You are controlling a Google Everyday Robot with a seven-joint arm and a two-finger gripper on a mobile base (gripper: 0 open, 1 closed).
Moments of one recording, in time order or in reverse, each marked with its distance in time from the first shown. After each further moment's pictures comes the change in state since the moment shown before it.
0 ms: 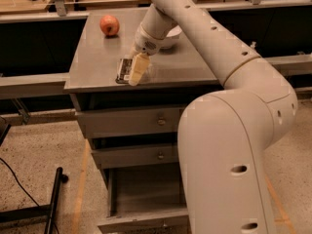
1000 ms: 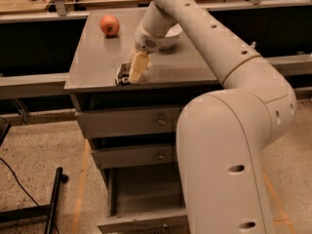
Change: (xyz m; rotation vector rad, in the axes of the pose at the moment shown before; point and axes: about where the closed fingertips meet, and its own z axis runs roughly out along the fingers) arm -0.002 0.000 -0.005 -0.001 0.002 0.003
